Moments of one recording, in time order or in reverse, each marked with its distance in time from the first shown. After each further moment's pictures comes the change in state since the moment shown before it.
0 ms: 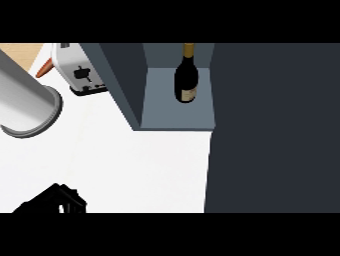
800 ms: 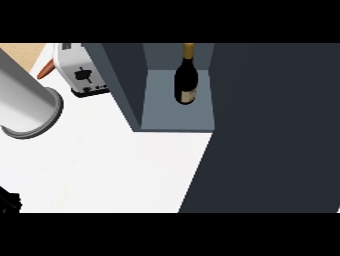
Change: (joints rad) left arm 0.193 0.179 0.283 0.039 0.183 -0.283 -0.088; right arm -0.116 0.180 0.500 -0.024 0.206 -0.040 0.124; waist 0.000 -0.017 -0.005
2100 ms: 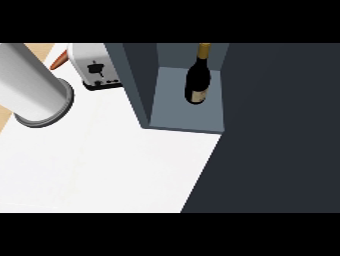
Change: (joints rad) left arm 0.091 0.109 0.145 0.042 0.095 -0.238 -0.025; right arm -0.235 -0.075 0.149 0.013 0.189 -0.232 -0.035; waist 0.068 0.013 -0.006
